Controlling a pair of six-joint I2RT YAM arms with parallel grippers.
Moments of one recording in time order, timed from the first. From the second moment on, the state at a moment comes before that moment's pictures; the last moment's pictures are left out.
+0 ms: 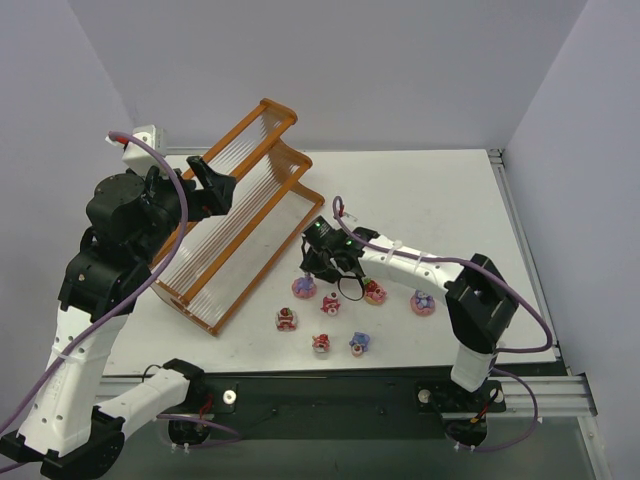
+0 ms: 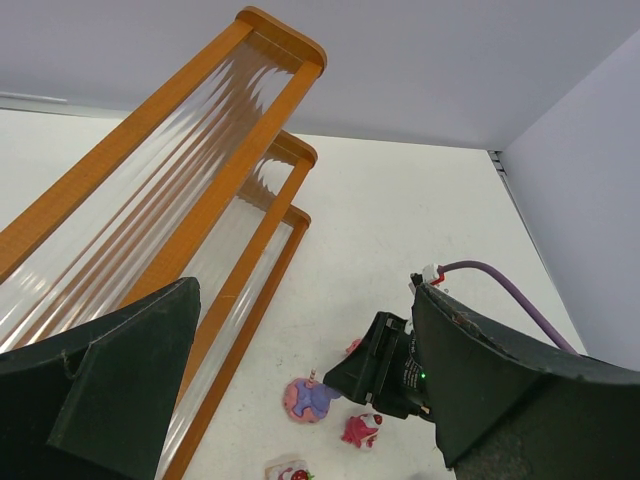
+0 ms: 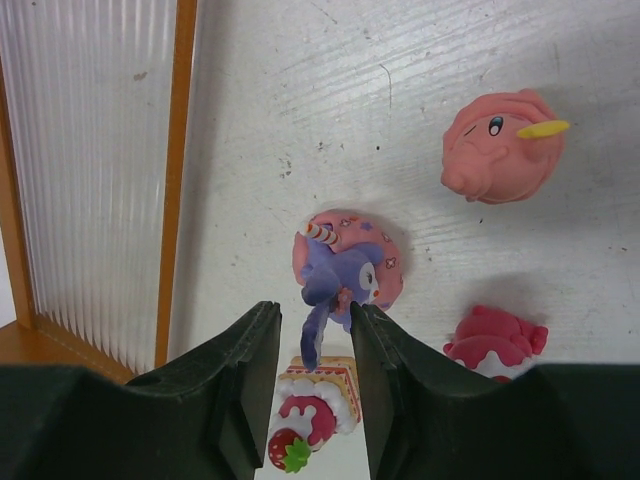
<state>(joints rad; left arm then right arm) -0.40 0.97 1.50 -0.67 -0.12 -0.41 0.89 1.77 1.28 -0.53 0.24 1.19</state>
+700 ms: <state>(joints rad) -0.40 0.97 1.49 -0.67 -0.13 -0.41 0.91 1.76 1.28 -0.55 0.22 1.18</state>
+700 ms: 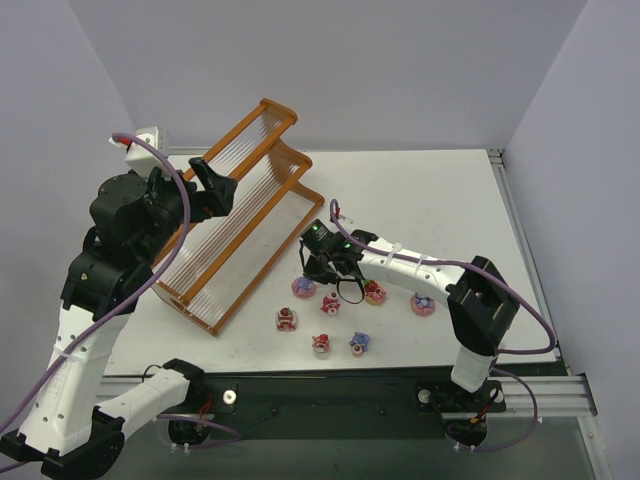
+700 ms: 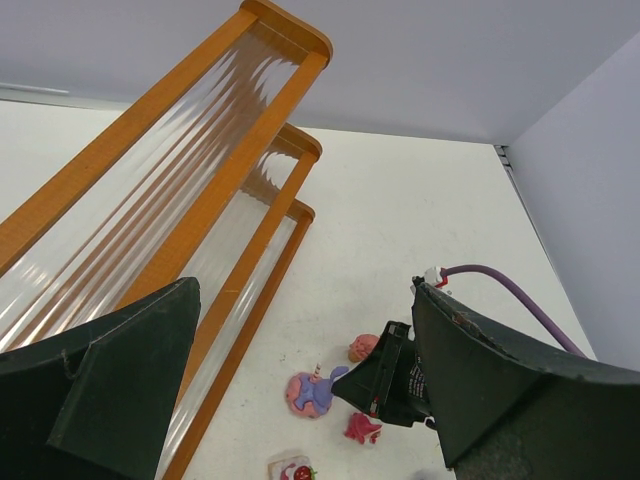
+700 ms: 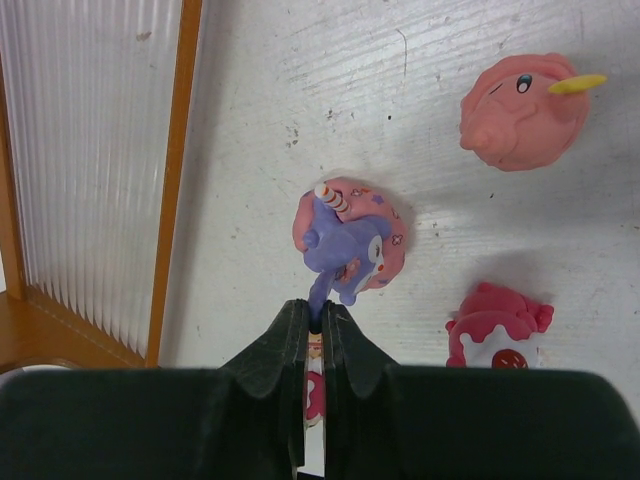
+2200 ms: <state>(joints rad) -0.42 1.00 1.51 -0.69 -0.17 -0.38 0.71 1.97 1.64 -0.27 0.17 0.88</state>
